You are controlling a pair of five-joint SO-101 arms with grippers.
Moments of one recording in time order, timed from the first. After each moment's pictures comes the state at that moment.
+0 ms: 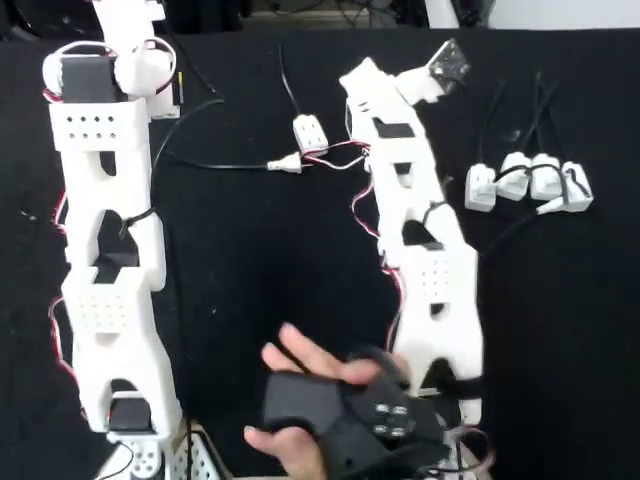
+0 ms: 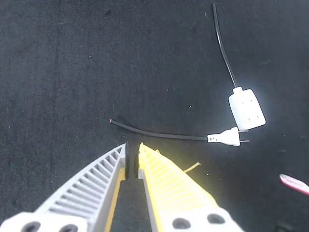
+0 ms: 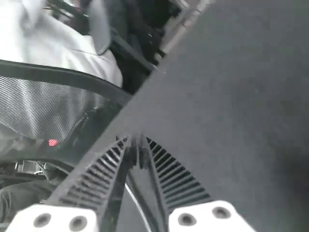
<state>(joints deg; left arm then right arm) -5.8 32.0 -74.7 100.7 0.9 -4.9 59.6 -40.6 13.3 -50.1</state>
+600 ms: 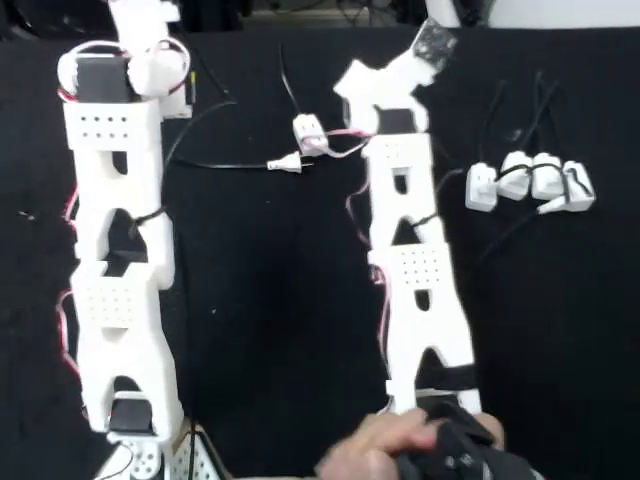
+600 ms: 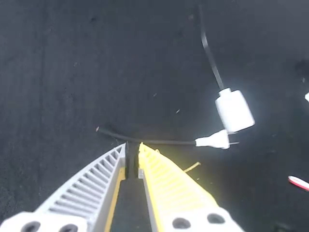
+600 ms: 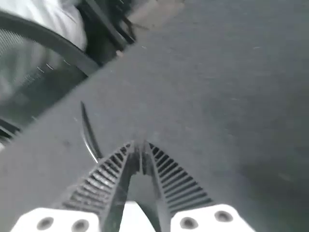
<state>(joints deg) -3.3 35.5 -79.7 100.7 0.9 -4.1 77.8 -92.1 62.6 -34.1</state>
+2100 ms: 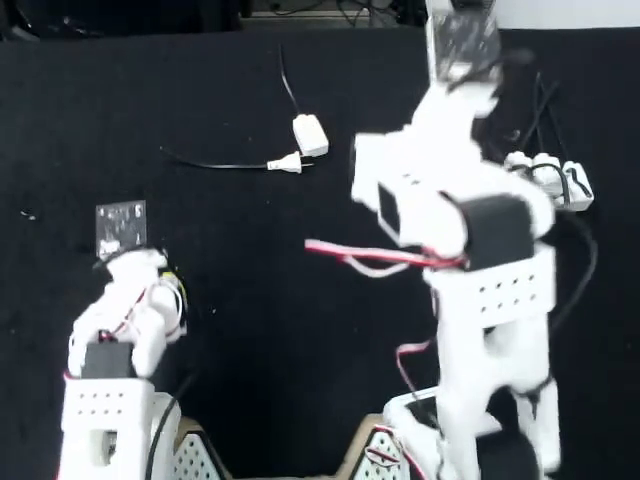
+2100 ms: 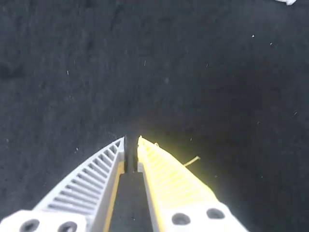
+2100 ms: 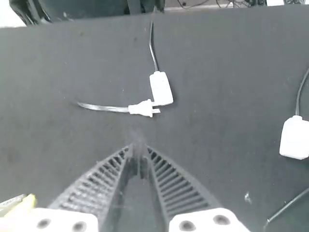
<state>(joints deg) -7.1 -77.5 79.8 52.2 3.0 -13.5 -30.2 0.7 82.3 -11.0</state>
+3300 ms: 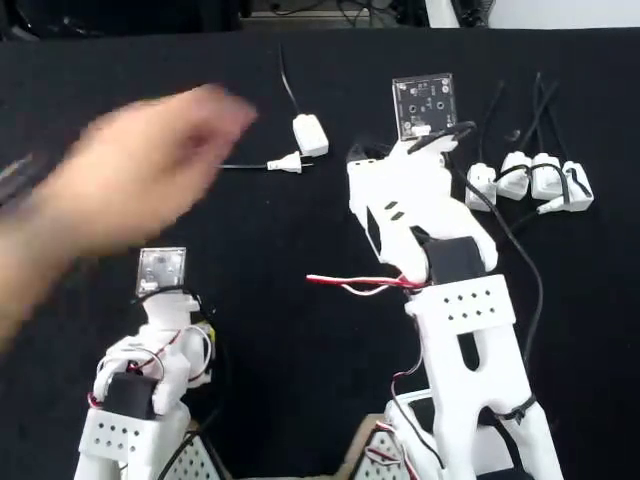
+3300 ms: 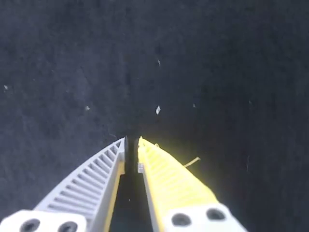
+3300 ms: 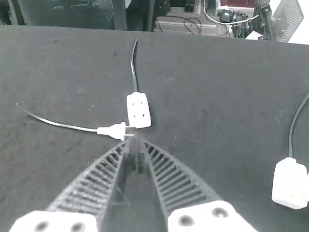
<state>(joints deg) 5.7 -103.1 96.2 71.0 9.6 -10.6 -40.0 39.6 41.4 0.5</state>
